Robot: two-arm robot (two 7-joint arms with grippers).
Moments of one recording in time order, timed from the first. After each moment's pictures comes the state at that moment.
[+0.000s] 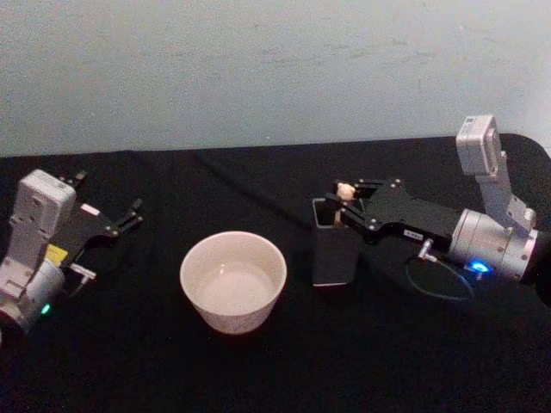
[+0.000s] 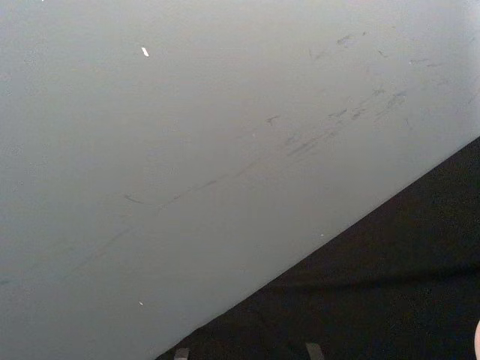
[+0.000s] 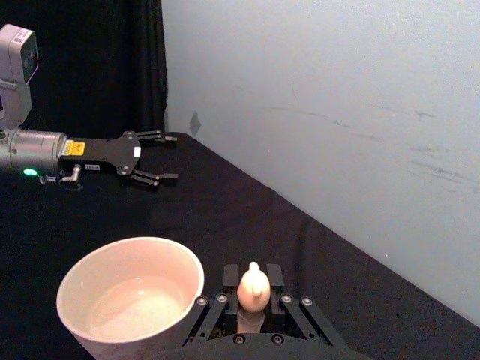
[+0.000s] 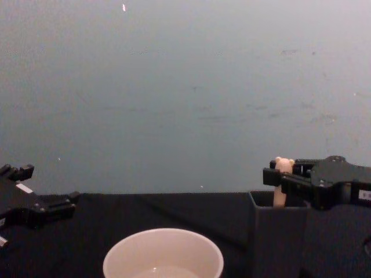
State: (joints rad) left arm -0.20 0.60 0.45 -1.41 -0.25 -0.12 0.03; right arm 0.41 0.53 -0.50 -1.30 0.52 -0.09 0.72
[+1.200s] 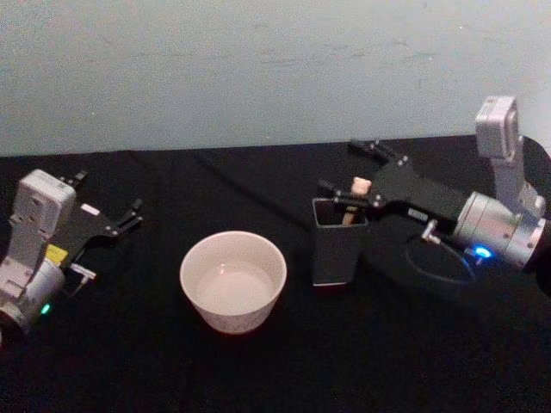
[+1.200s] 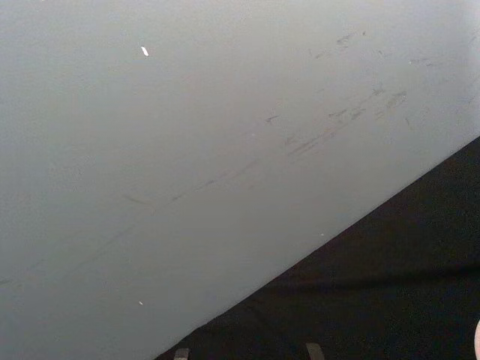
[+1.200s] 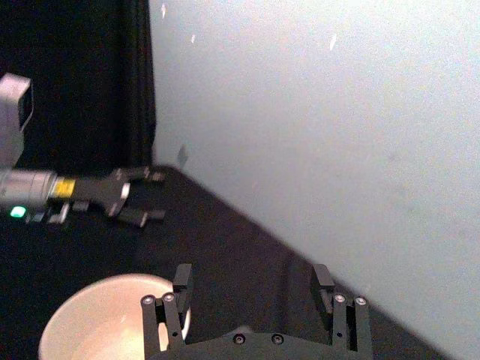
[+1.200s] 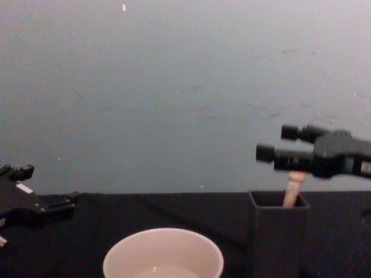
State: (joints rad) left arm -0.20 0.60 0.45 -1.41 -0.25 -0.12 0.03; right arm 0.40 0.51 -0.46 -1.33 0.54 -0.13 0.70
